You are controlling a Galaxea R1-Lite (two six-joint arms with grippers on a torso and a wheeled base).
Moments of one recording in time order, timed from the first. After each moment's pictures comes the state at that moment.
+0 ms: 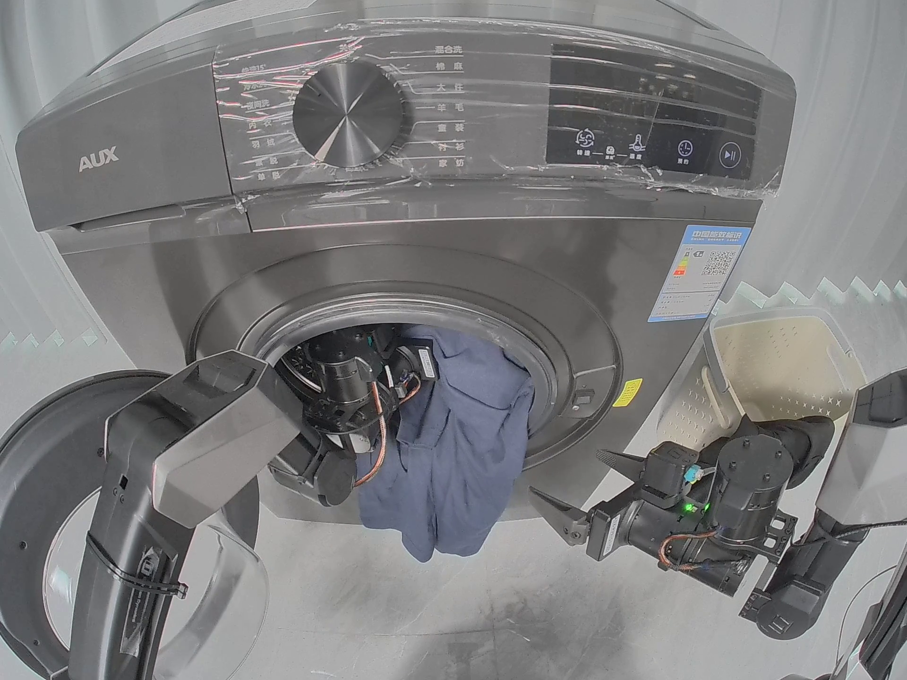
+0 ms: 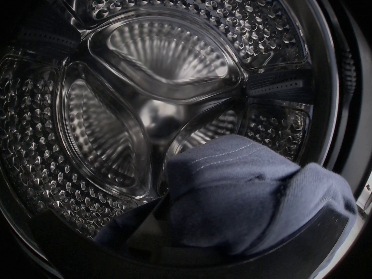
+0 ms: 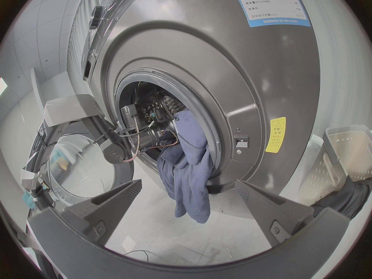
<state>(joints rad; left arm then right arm) -0.45 2.55 -1.38 -1.32 0.11 -0.13 0.69 2.01 -0.28 -1.55 -0.06 0.16</state>
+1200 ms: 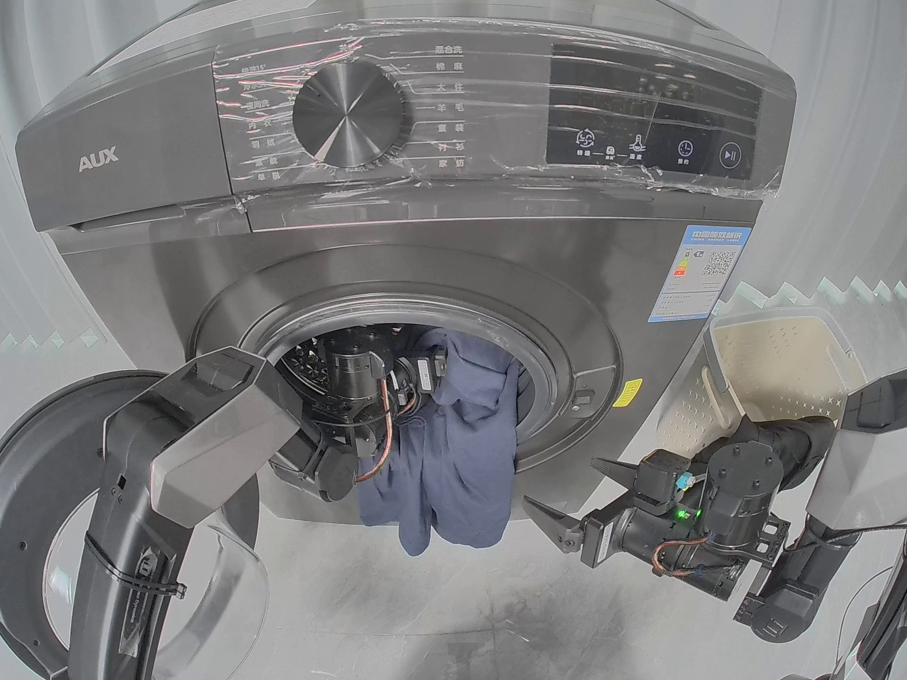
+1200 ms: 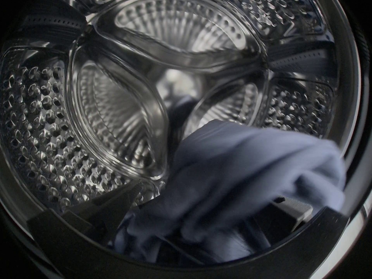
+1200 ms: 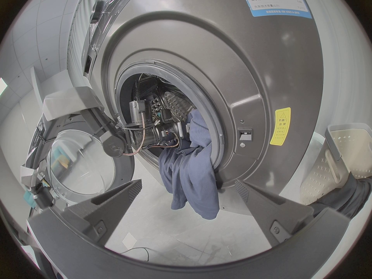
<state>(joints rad) -0.45 2.55 -1.42 -1.10 0.21 -0.13 0.70 2.04 -0.28 -1.55 -0.06 0.16</state>
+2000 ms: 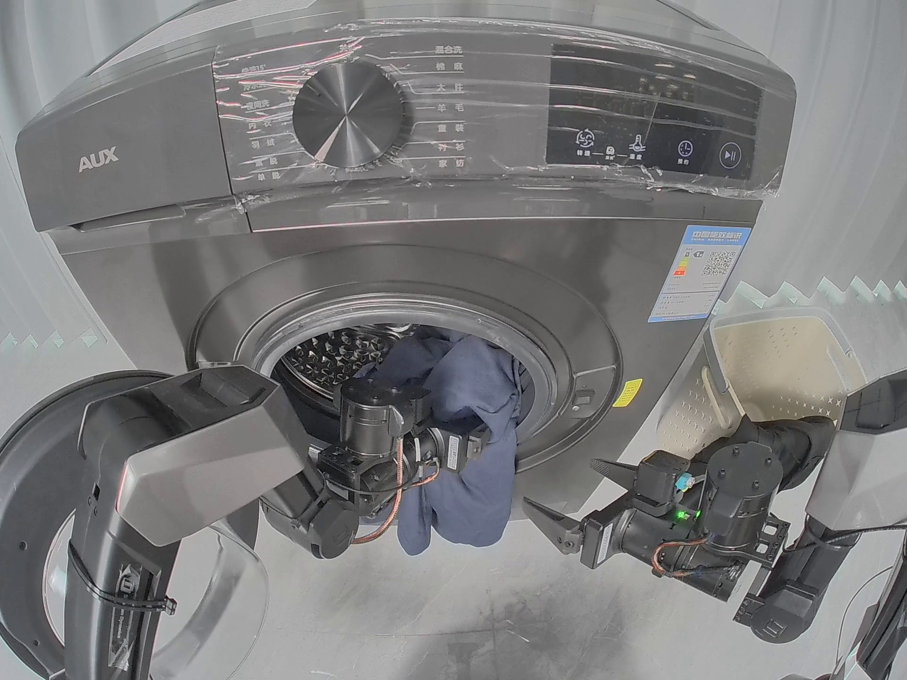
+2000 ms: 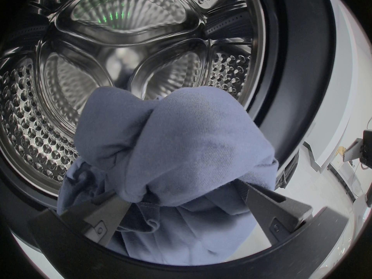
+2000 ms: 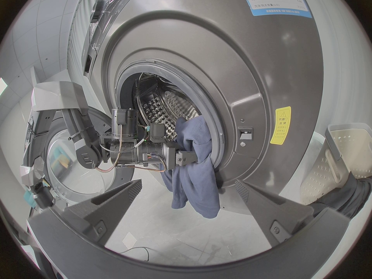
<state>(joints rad) -0.56 2.43 -1.08 -1.13 0.02 -0.05 0.70 2.04 -0.28 -1.55 -0.06 0.16</state>
